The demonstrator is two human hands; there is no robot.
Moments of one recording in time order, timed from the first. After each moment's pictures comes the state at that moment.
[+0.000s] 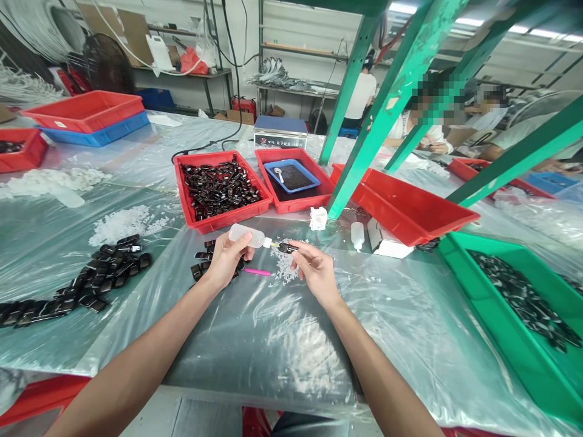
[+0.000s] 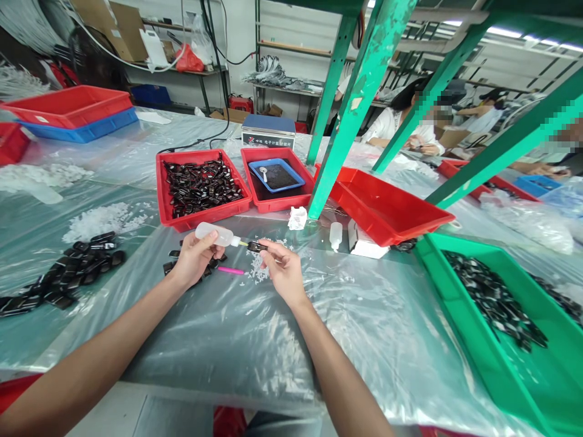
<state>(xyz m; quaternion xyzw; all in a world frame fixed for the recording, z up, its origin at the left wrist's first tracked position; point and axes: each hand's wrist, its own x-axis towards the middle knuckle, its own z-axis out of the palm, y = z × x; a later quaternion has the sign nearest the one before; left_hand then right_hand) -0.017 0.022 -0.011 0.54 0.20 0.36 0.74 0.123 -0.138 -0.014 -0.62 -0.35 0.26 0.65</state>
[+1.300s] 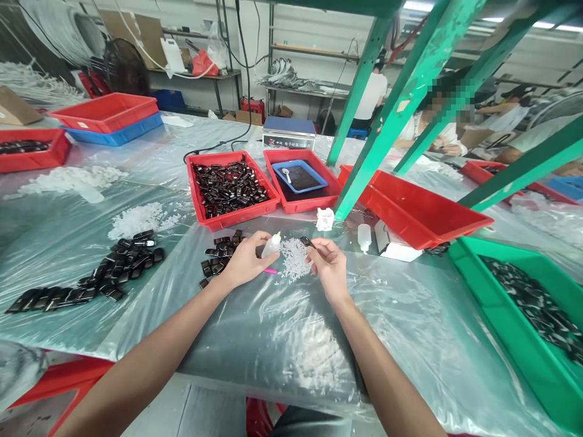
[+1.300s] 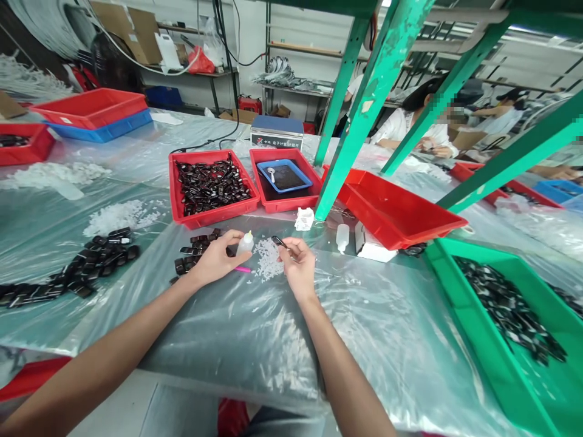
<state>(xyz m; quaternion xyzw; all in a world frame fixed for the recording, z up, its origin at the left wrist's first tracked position) -0.013 0.023 -0.029 0.83 0.21 0.25 0.45 0.130 -0.135 -0.014 -0.62 -0.26 0.23 0.71</state>
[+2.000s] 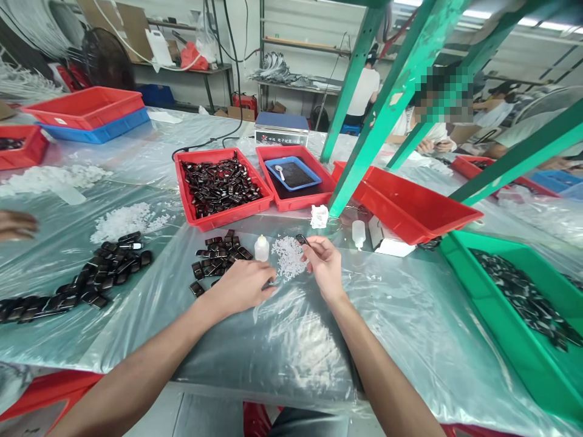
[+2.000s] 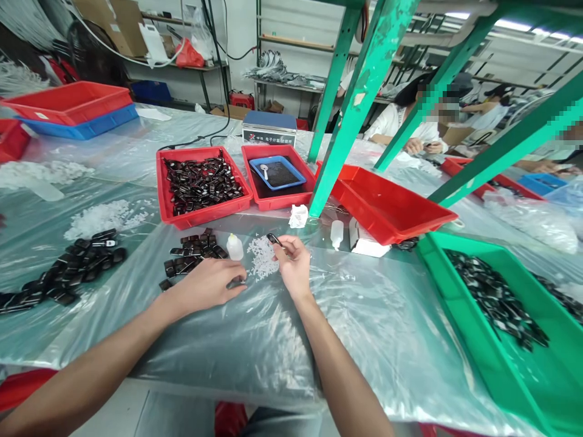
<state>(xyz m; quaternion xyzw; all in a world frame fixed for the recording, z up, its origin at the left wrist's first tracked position) -0.034 -0.015 0.008 0.99 0.09 0.00 0.13 0.133 -0.134 -0.018 -0.61 -0.24 0.23 0.72</state>
